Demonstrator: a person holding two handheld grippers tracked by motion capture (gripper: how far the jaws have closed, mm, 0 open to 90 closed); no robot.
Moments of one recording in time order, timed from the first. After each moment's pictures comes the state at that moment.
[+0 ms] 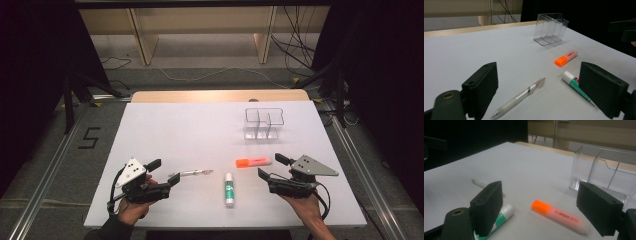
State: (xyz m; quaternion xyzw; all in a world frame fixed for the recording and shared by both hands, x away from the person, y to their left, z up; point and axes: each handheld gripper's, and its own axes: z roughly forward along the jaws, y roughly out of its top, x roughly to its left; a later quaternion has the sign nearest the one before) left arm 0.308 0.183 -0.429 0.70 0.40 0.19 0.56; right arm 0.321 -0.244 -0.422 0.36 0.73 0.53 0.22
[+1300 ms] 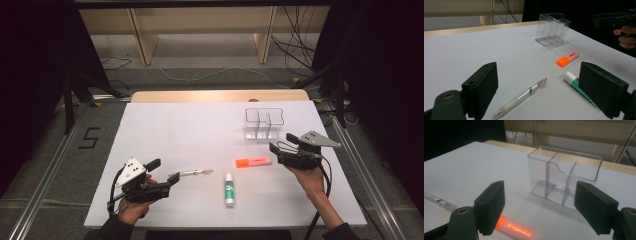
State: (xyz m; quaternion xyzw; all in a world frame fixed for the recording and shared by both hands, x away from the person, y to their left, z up) left arm 0.309 0.183 -0.430 0.70 0.40 0.19 0.56; right arm 0.391 -0.276 -0.419 0.42 0.72 0.49 0.26
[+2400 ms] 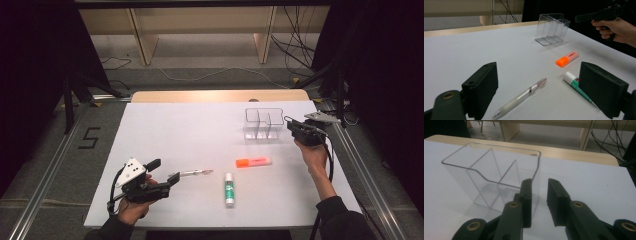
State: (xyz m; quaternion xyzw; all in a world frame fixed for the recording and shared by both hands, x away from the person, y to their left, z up) left arm 0.309 0.183 -0.430 0.70 0.40 0.19 0.56; right arm 0.468 -0.313 -0.430 0.52 0.69 0.42 0.29
